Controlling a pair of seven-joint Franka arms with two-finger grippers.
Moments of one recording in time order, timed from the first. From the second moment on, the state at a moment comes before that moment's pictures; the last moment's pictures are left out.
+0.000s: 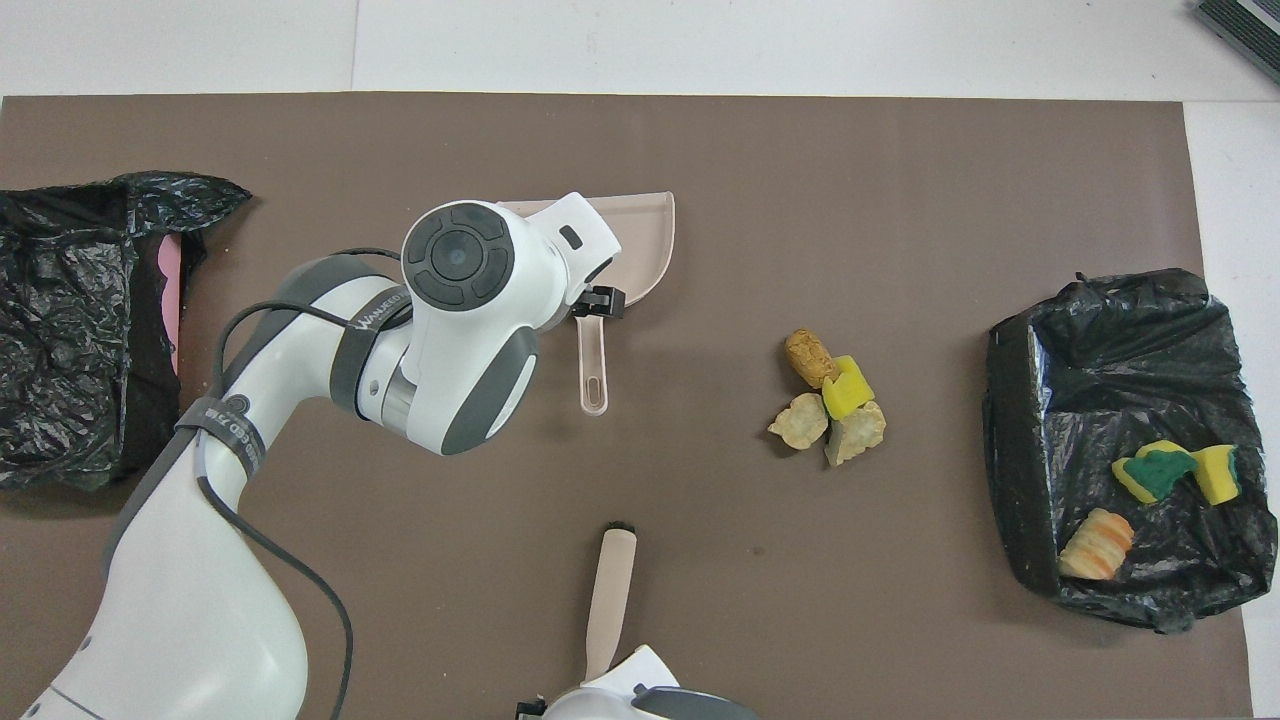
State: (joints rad) left arm -0.52 0.40 -0.05 -1.67 0.01 2.26 -0.36; right arm -0.49 0.52 1.60 -2.33 -0.41 2.25 1.54
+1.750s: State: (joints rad) left arm -0.52 0.39 -0.03 -1.74 0.01 2.28 -0.27; right arm -0.68 0.52 1.70 -2.18 -0.56 1.66 1.40
